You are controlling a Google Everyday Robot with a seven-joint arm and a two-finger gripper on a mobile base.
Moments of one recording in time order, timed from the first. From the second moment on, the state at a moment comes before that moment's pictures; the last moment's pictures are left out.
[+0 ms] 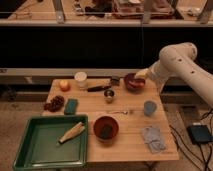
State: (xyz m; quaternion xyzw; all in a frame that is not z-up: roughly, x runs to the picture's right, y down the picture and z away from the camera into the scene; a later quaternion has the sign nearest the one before) arm 0.232 -0.034 0.738 -0.11 -0.14 -0.46 0.87
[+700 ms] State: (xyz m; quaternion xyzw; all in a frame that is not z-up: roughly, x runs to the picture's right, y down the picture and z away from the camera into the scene) arm 0.268 -0.064 0.800 -0.10 -0.14 -0.46 0.87
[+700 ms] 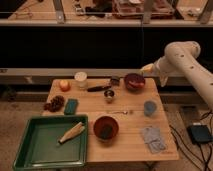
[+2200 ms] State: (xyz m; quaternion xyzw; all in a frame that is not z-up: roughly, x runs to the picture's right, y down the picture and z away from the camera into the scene) arm 0.257 -0.031 0.940 -0.16 -0.11 -0.45 0.87
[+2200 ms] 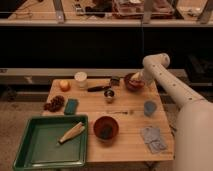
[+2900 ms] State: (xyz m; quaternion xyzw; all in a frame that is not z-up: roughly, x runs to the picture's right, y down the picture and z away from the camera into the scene) arm 0.274 -0.031 0.955 -0.17 -0.11 -0.43 0.88
